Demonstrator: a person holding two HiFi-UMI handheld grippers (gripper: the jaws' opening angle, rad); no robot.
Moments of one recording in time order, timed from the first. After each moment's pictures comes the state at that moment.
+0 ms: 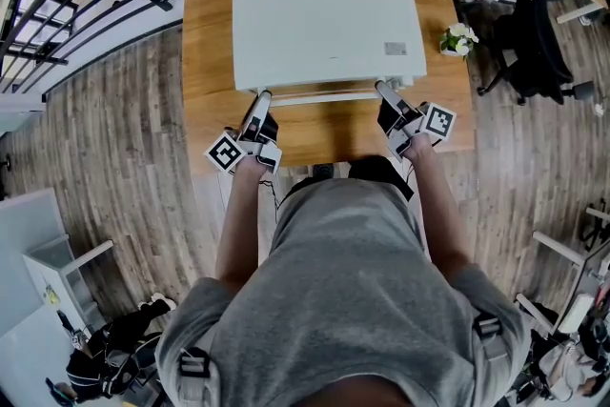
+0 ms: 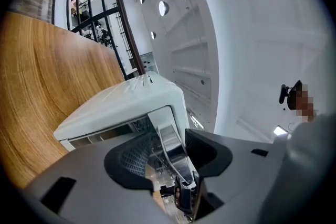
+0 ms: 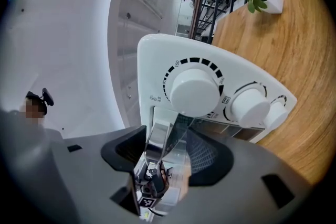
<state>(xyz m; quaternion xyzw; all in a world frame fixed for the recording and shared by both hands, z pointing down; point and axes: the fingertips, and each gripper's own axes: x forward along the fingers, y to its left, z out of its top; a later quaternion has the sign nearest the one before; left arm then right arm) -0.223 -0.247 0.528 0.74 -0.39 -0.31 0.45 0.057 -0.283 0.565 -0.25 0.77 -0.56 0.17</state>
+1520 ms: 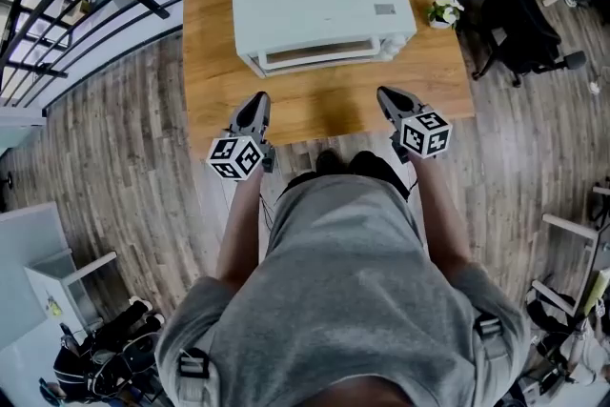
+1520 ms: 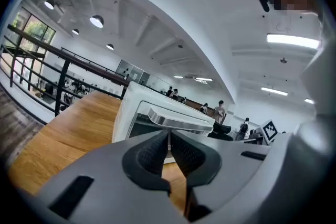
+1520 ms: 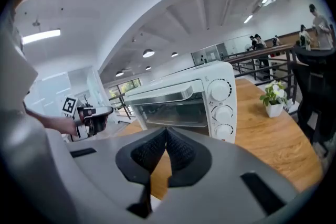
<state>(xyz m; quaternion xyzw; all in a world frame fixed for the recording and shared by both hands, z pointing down) -0.221 -0.155 0.528 0.82 -0.52 -0.02 0.23 0.062 -0.165 0.572 -0.40 0.87 -0.26 -0.11</state>
